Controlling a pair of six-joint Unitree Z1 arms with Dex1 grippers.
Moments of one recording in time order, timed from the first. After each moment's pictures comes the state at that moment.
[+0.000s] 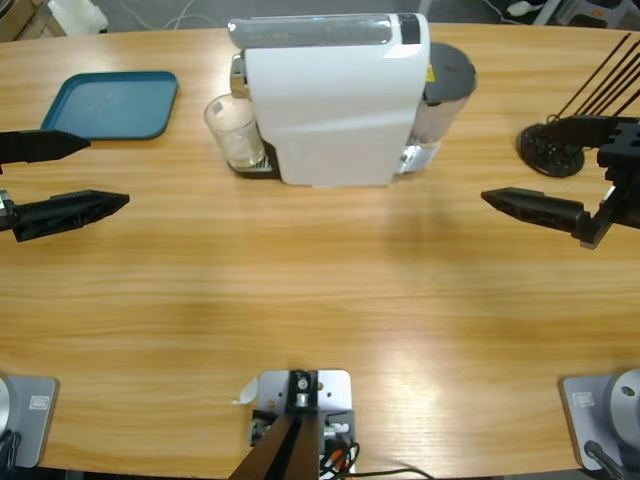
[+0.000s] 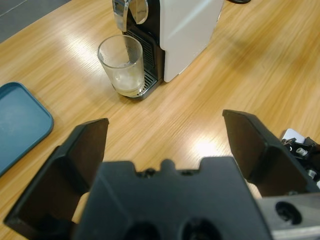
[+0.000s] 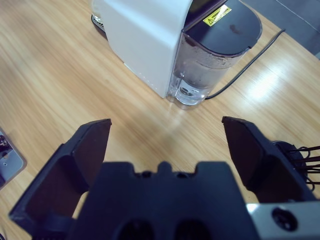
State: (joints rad) arm 0 -0.58 1.06 -0.57 0.07 -0.24 0.10; arm 1 0.76 1.06 -0.66 0.26 -0.06 -0.08
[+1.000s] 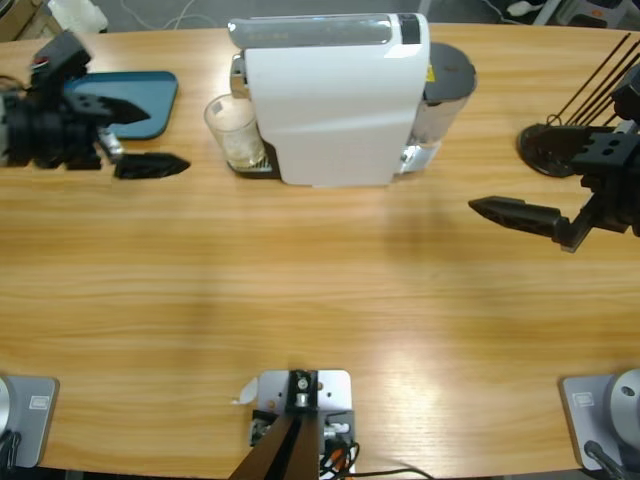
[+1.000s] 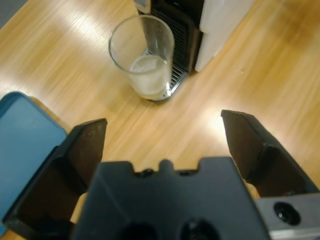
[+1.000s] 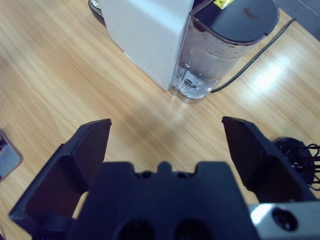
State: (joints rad) arm 0 -0.53 1.46 -0.78 0.07 -0.22 0.29; arm 1 0.77 1.12 -0.66 0.26 -0.06 -0.08
